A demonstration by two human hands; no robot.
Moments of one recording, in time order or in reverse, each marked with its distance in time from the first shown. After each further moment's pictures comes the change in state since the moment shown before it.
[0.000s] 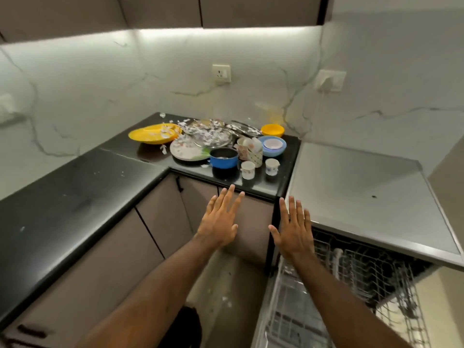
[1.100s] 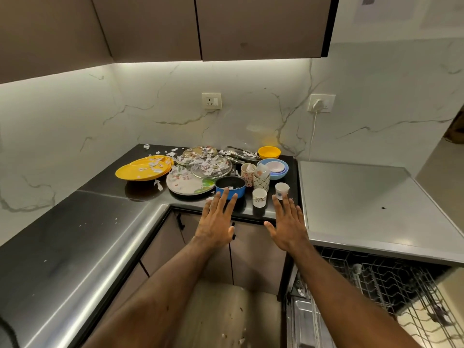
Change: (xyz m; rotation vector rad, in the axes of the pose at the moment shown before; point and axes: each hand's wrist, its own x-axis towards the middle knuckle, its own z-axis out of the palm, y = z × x) left_hand 0.096 -0.158 -0.039 -0.040 -0.016 0.130; right_hand 0.130 -0.124 -0.003 0.064 -0.048 0.158
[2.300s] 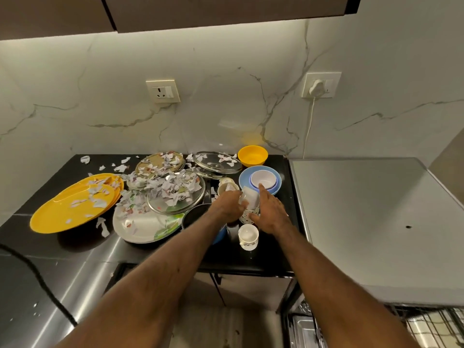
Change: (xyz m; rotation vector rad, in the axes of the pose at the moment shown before) left_hand 0.366 -0.009 0.058 -0.383 -0.296 -0.025; right_hand 0.290 0.041 0.062 0.329 -0.137 0.159
